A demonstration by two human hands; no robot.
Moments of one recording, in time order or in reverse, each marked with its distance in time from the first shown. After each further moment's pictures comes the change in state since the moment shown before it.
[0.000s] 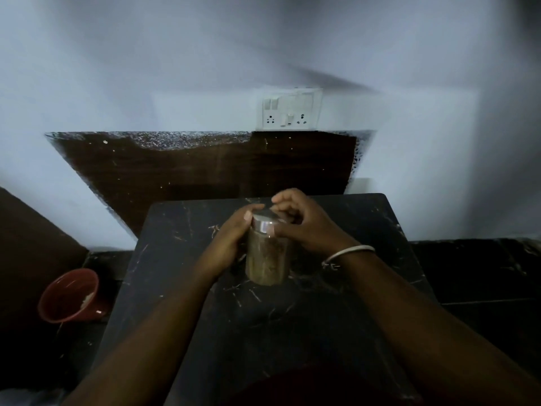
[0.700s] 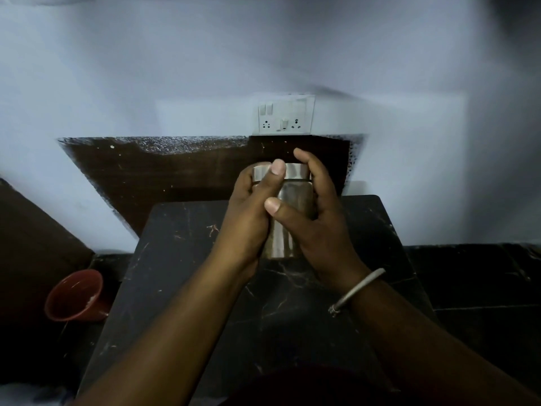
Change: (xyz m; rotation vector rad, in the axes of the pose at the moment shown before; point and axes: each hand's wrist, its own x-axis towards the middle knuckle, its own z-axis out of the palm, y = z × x) left_hand -0.055 0.121 0.109 -0.304 0.207 0.142; right_hand -0.089 -0.074 0.000 0.335 0.349 -0.223
